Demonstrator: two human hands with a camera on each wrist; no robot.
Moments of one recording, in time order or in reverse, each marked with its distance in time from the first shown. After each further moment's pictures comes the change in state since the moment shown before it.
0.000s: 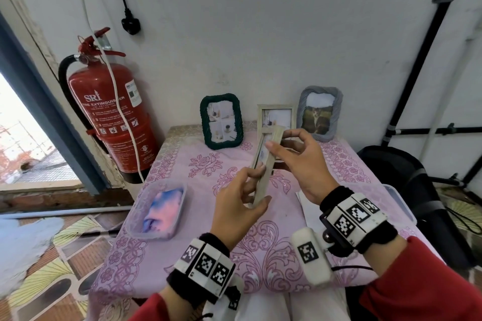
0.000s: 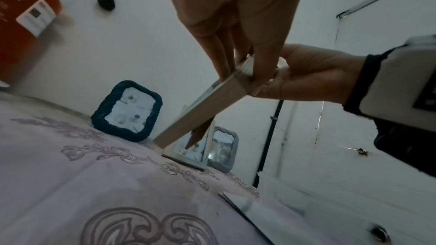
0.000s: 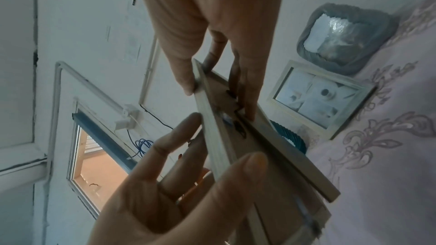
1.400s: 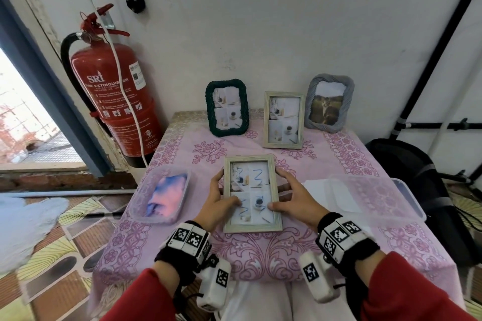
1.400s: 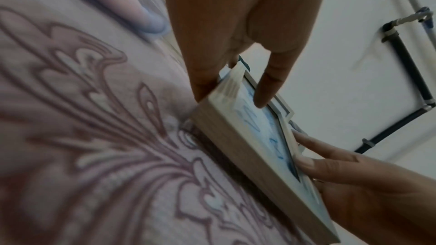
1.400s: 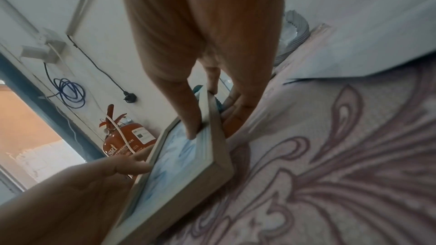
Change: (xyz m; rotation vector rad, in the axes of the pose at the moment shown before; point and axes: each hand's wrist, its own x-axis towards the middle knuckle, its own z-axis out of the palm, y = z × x) left_hand 0.000 -0.099 -0.023 -0.308 0.017 -0.599; right_hand -0.021 0.100 -0.036 -0.448 -0.309 0.388
